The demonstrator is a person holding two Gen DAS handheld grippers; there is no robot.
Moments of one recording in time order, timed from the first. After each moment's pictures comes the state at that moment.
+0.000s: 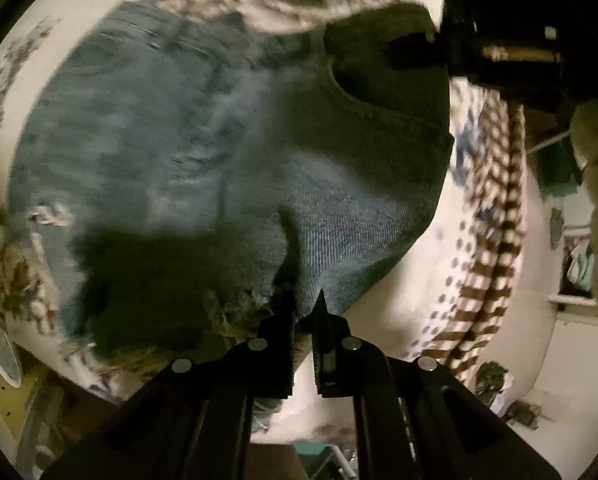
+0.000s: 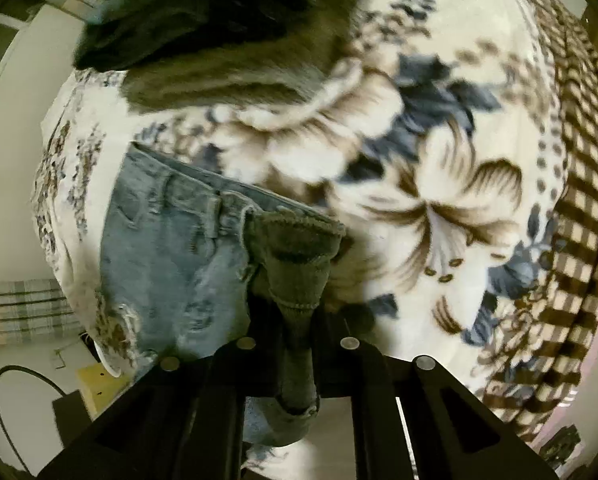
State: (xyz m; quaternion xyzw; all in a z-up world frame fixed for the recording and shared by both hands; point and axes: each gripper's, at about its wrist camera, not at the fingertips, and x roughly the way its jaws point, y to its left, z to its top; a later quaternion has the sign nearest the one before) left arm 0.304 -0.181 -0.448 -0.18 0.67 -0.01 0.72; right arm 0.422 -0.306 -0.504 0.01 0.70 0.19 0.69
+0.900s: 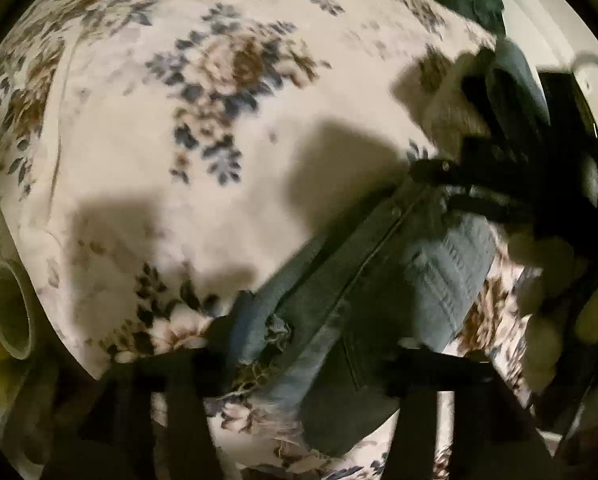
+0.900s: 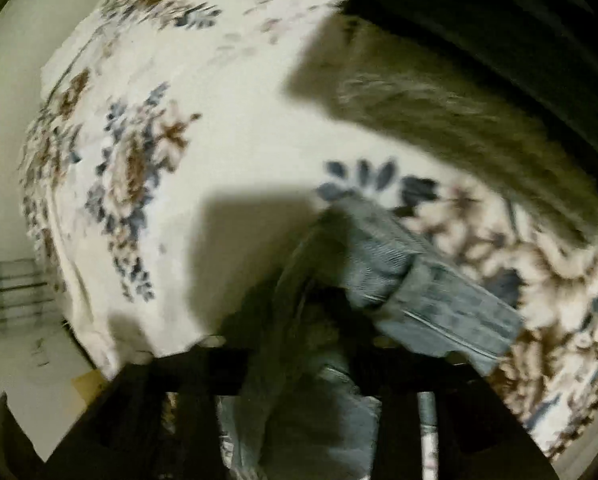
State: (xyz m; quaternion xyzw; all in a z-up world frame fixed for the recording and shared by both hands) left arm 0.271 0.115 -0.473 -0.32 0.58 0.14 0.73; right arm 0.446 0.032 -0.517 -0.07 0.71 0.22 0.67
